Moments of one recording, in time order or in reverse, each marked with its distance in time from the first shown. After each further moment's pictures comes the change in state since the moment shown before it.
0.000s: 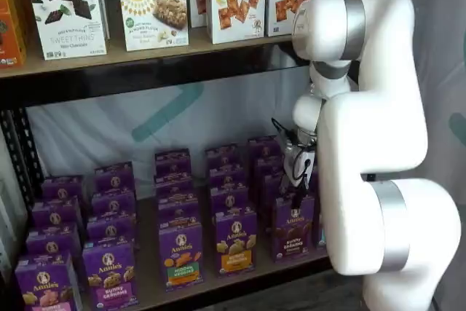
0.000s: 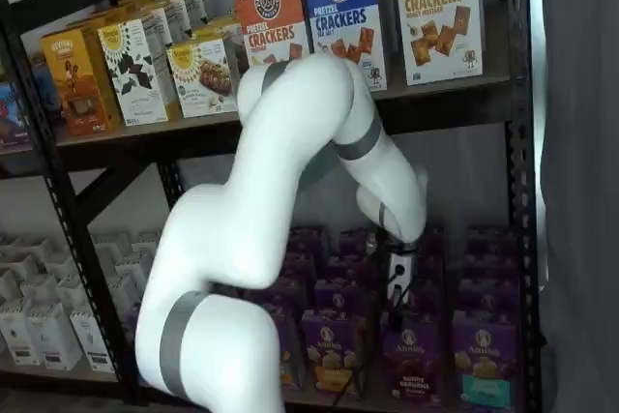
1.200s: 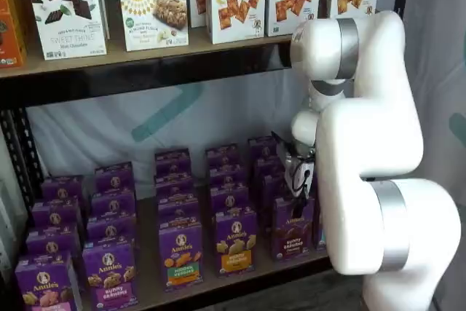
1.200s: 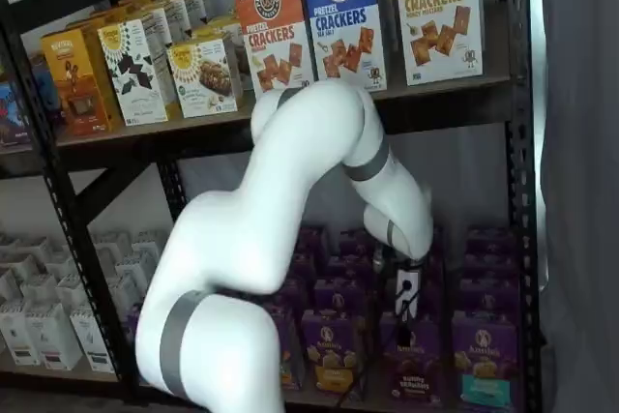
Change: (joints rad) arm -0.006 0.140 -0.123 -0.071 -0.025 0.049
